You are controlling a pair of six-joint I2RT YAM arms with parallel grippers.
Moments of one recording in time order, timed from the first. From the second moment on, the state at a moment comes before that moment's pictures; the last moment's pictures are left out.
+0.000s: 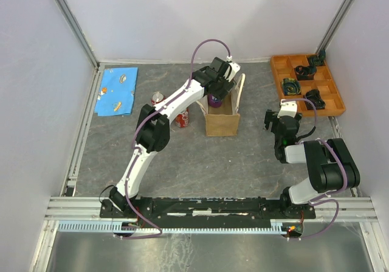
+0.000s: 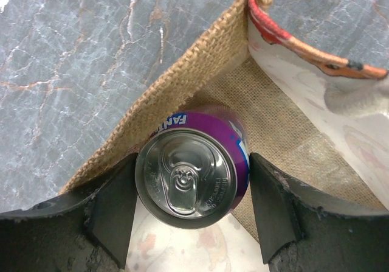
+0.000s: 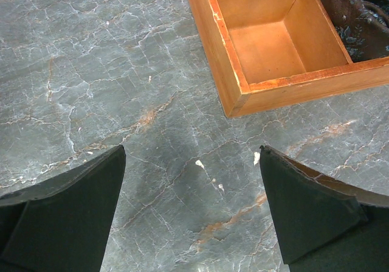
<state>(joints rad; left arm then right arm) -0.69 2.42 2.28 -0.68 -0.12 0.18 0.08 1.52 0.34 0.85 0.31 0.01</state>
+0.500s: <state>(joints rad) -0.70 2.31 2.34 -0.73 0.04 0.18 0.08 1.52 0.34 0.85 0.31 0.01</state>
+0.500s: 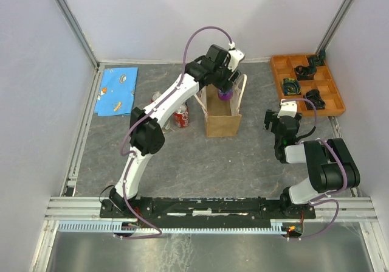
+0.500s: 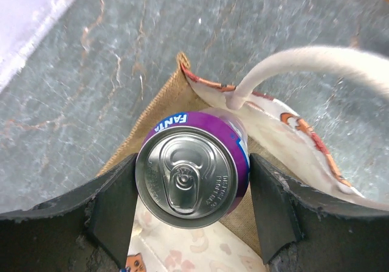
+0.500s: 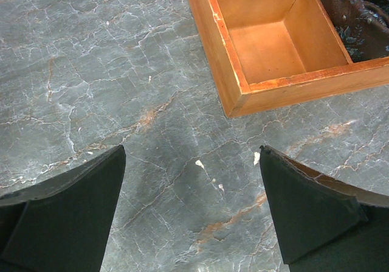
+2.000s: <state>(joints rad) -0.73 1.20 1.08 -0.55 -0.26 0.08 0.08 1.52 0.34 0.85 0.31 0.01</state>
